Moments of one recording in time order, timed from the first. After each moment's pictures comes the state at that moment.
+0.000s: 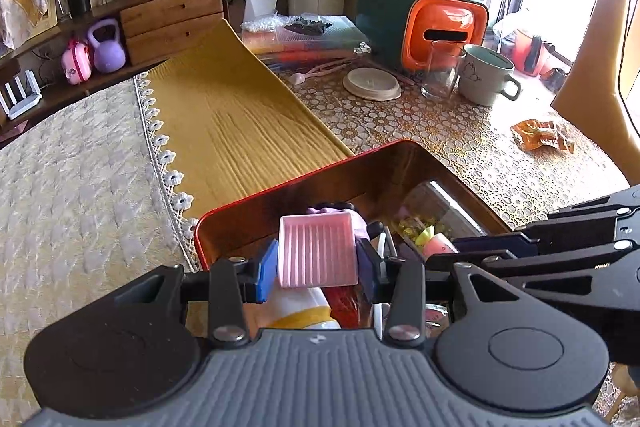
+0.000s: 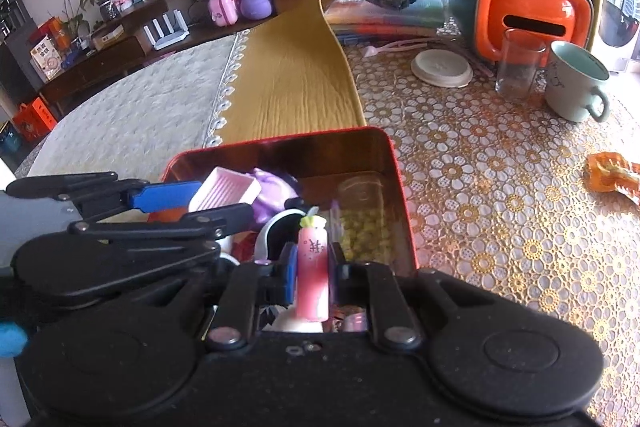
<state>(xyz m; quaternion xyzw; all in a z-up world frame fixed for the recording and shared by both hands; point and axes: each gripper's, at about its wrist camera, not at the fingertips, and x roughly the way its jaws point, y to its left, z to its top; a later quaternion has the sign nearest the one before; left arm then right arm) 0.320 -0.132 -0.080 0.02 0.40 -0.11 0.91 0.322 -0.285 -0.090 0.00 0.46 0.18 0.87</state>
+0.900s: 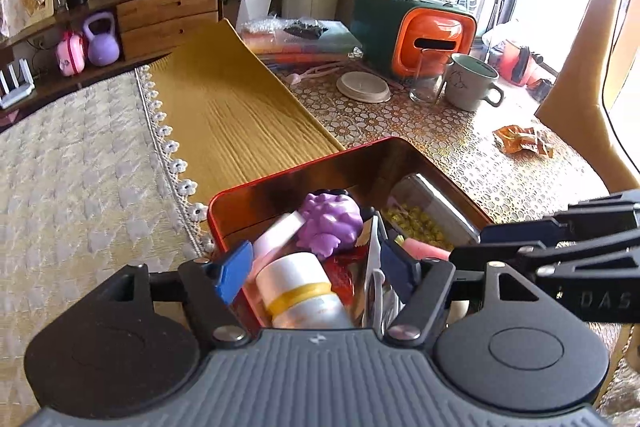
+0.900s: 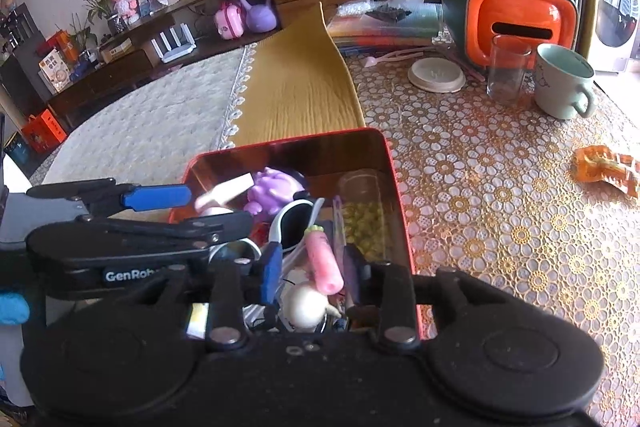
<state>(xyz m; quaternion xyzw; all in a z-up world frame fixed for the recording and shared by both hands) 0.294 -0.115 -0.067 0.00 0.39 -0.13 0.91 0.295 -0.299 -0.070 0.02 0.44 0.18 0.88</state>
